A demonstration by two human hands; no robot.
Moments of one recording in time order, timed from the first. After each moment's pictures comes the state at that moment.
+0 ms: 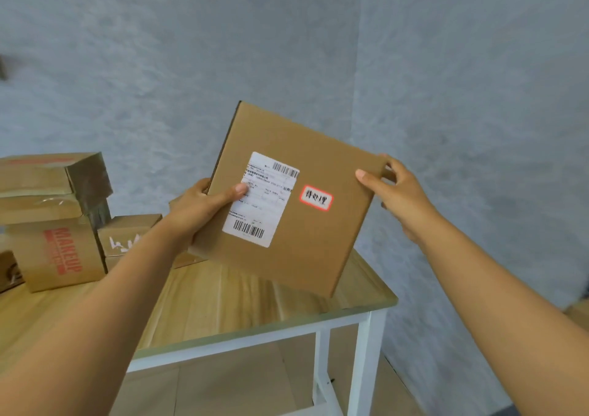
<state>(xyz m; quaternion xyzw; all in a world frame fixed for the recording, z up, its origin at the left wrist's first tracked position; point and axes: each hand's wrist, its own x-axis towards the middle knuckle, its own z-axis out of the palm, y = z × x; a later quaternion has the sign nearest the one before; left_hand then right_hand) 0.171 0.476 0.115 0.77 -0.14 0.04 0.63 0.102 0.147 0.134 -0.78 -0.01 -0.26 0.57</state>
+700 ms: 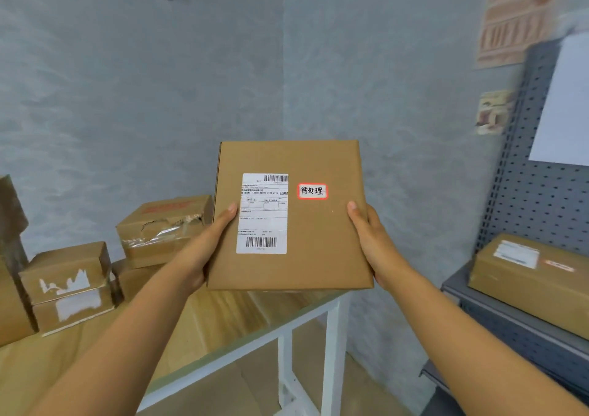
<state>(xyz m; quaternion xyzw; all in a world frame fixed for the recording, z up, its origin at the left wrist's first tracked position) 0.170 0.477 0.083 0.65 -0.21 -0.20 0.70 0.037 0.227 0.079 -0.70 0.12 -0.30 0.64</state>
